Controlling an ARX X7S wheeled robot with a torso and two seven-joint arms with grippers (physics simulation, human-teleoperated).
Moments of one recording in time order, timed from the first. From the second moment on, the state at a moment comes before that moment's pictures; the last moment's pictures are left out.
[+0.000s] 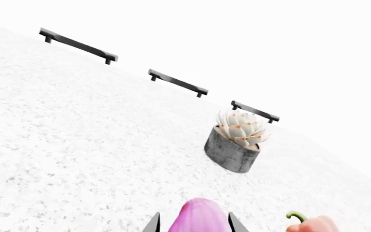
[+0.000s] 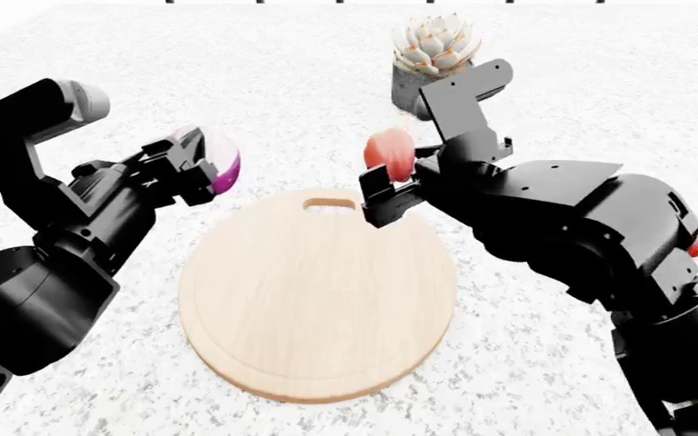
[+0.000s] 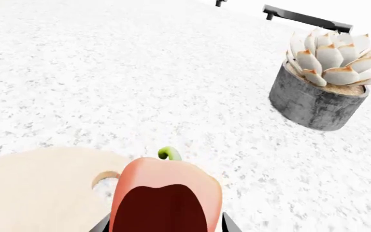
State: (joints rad) left arm -0.72 -0.49 -0.02 0.39 -1.35 -0.85 -0.64; right arm 1.23 0.41 -0.71 0.12 0.98 0.96 0.25
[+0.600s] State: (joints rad) left arm -0.71 -0.50 -0.01 0.39 -1.36 -0.84 -0.64; right arm 1.22 0.36 -0.80 0.28 0.89 0.93 0.19
